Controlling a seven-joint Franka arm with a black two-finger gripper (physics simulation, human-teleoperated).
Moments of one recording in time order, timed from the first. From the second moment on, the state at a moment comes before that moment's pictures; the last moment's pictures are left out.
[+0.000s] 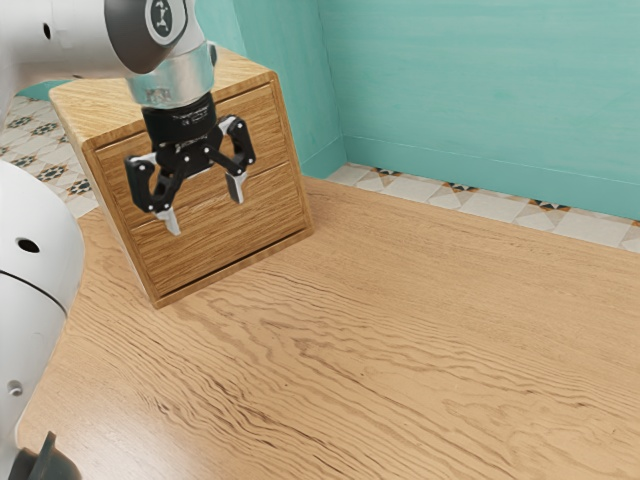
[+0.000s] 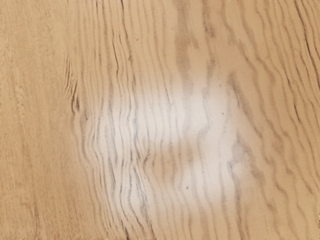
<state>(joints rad) 2.08 -0.61 -1.37 -1.23 -0.57 1.17 -0.91</state>
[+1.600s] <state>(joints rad) 2.44 -0.96 -1.27 -1.08 -0.92 1.50 -2.24</state>
